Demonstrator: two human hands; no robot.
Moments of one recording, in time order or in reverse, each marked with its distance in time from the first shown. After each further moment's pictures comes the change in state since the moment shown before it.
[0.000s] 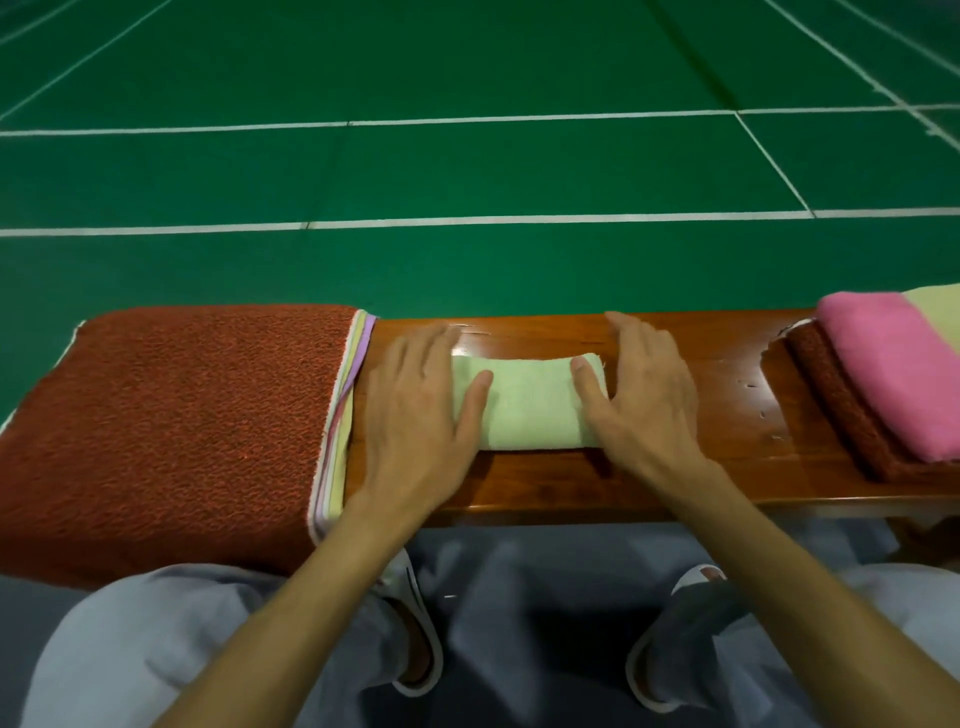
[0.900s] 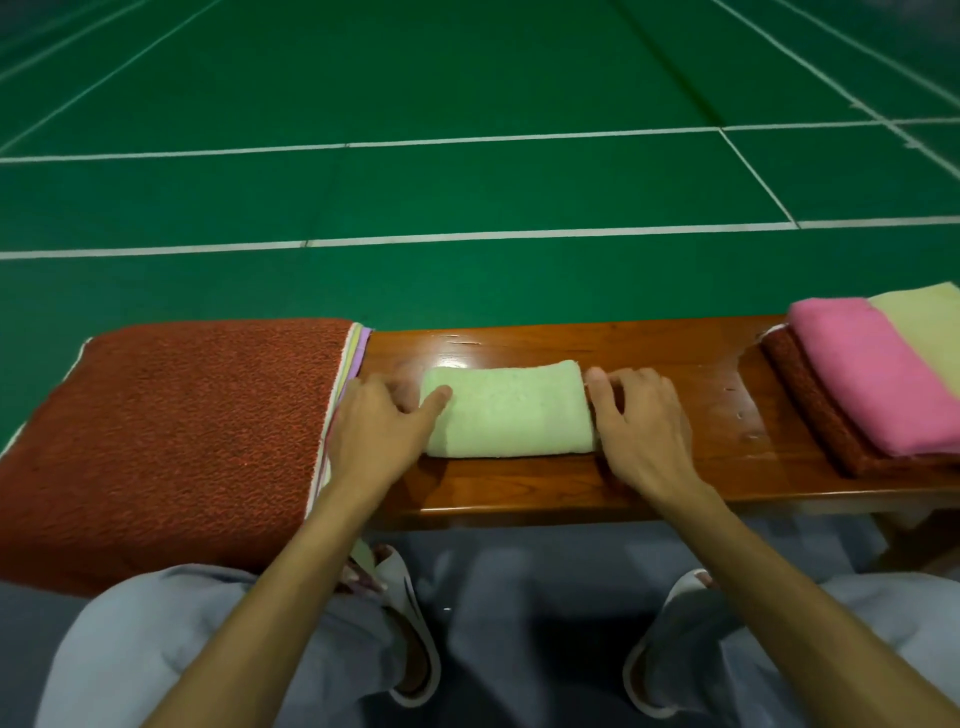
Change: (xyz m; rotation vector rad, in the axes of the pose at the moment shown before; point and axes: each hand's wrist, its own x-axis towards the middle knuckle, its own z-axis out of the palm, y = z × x) left_hand 0.004 -0.034 0.005 -0.190 -0.237 -0.551; right_hand -0.018 0.029 0.007 0.099 -0.127 0.227
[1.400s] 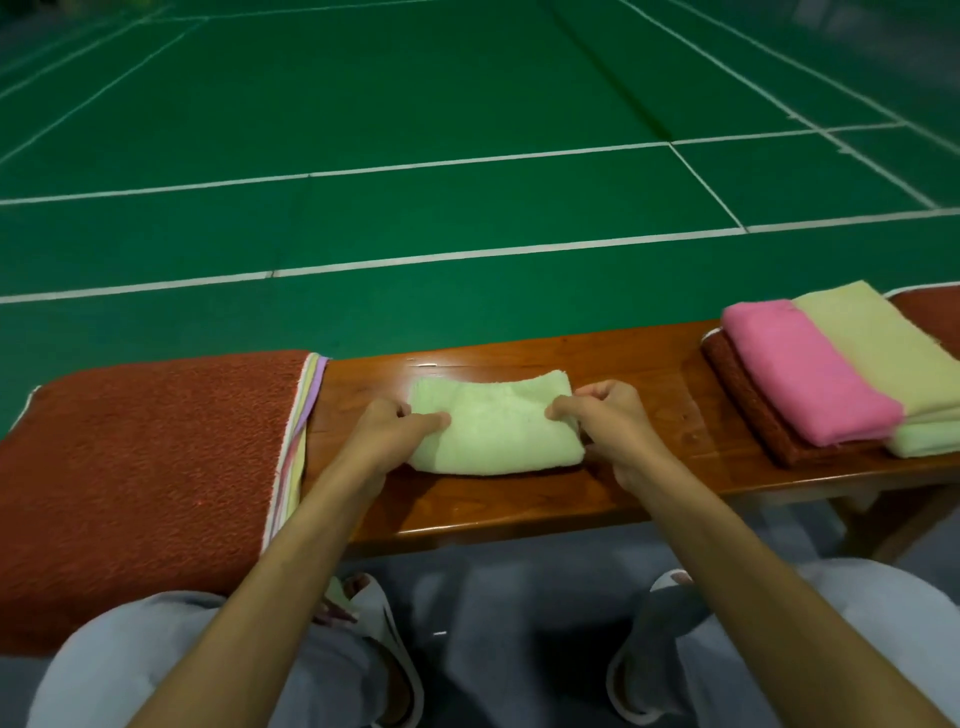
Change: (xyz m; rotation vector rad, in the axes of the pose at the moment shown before) left_hand 0.006 0.054 0.014 -0.348 -0.443 -0.275; right_hand 0.005 -0.014 -0.041 0.773 -0.215 0.480
